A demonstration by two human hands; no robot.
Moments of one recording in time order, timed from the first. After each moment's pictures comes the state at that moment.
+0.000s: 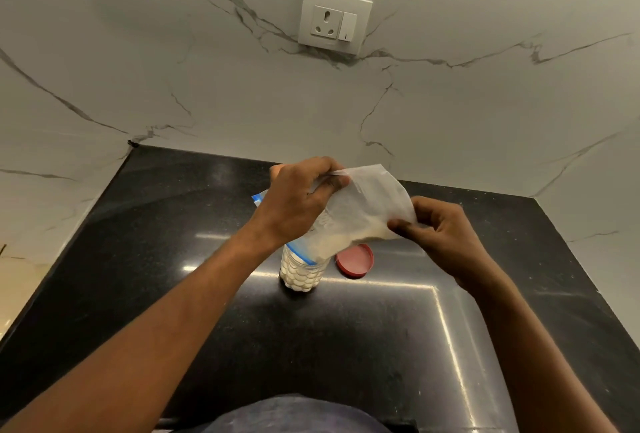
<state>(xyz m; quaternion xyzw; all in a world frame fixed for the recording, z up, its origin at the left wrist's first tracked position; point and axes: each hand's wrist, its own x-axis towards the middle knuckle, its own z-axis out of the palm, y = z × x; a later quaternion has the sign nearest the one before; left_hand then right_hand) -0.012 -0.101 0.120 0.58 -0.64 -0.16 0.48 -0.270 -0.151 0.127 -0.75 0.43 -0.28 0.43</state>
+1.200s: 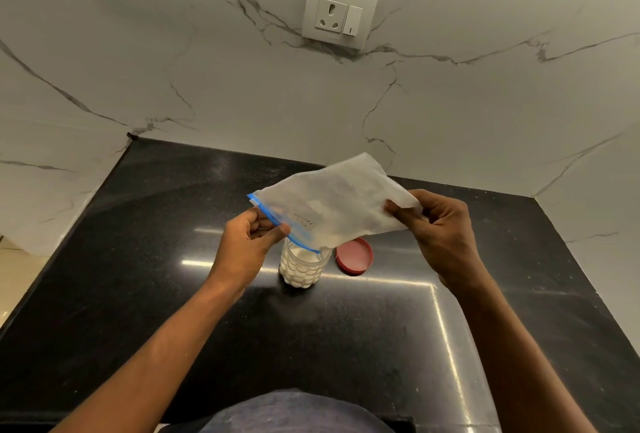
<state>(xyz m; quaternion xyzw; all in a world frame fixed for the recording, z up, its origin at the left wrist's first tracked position) 0.022 -0.057 0.008 0.58 -0.36 -0.41 0.60 -0.249 -0.142 0.123 -0.72 0.38 -0.40 0.42</state>
